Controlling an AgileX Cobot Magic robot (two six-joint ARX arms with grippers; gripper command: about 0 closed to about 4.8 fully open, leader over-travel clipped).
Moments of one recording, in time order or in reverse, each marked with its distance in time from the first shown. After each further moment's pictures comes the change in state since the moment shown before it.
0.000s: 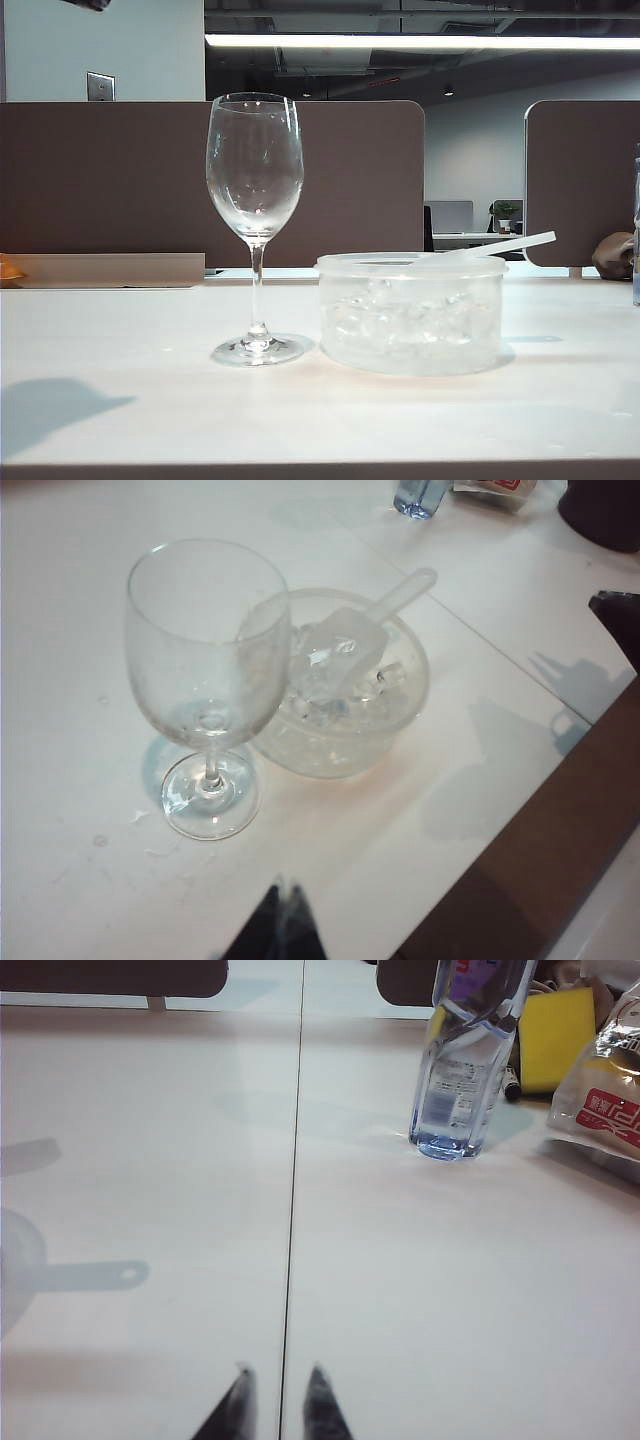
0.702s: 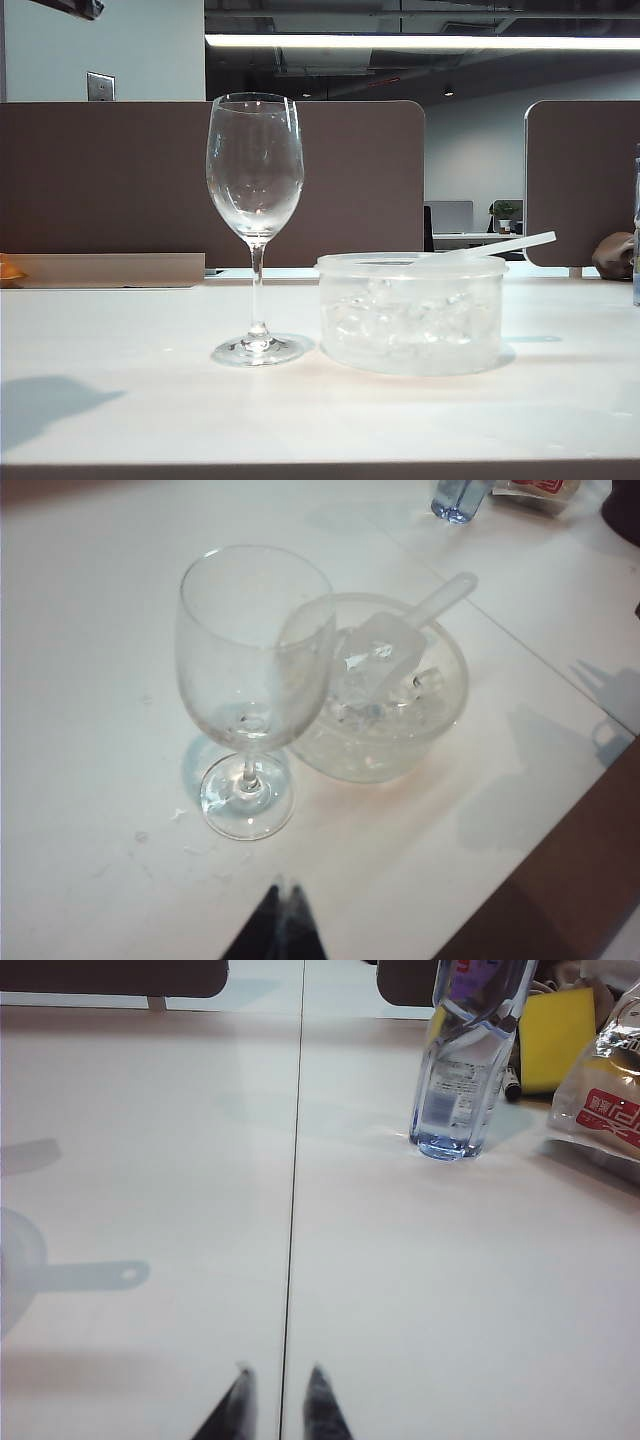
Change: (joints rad) left arm 0.002 0.000 0.000 0.000 -0.062 0.007; right arm 0.000 0.000 0.000 0.000 0.000 0.000
